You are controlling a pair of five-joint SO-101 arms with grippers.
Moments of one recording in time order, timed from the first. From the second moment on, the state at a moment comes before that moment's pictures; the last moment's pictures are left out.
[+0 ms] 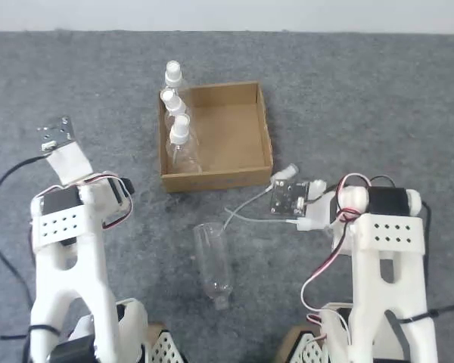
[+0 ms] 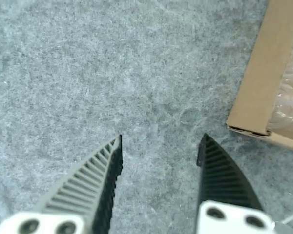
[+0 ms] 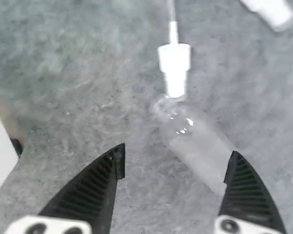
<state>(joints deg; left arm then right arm) -22.5 -29.8 51.6 59.7 13.8 -0.4 -37.3 41.2 85.2 82.2</state>
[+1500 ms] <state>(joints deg) -22.5 -29.8 51.6 59.6 13.8 5.4 -37.4 71.0 48.9 90.7</state>
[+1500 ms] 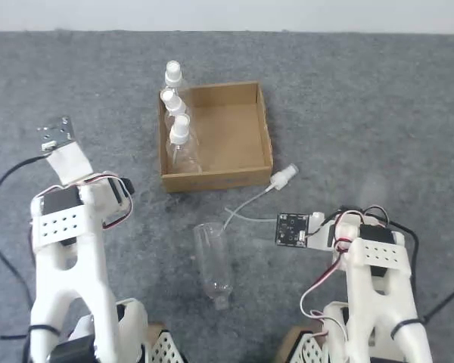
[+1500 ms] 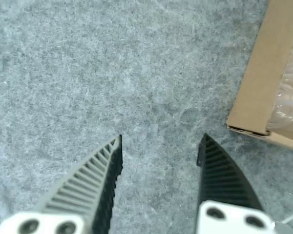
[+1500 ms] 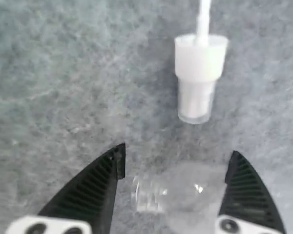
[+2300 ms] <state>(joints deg) -22.5 -29.8 51.6 59.6 13.8 6.5 -37.4 71.0 48.9 51.1</state>
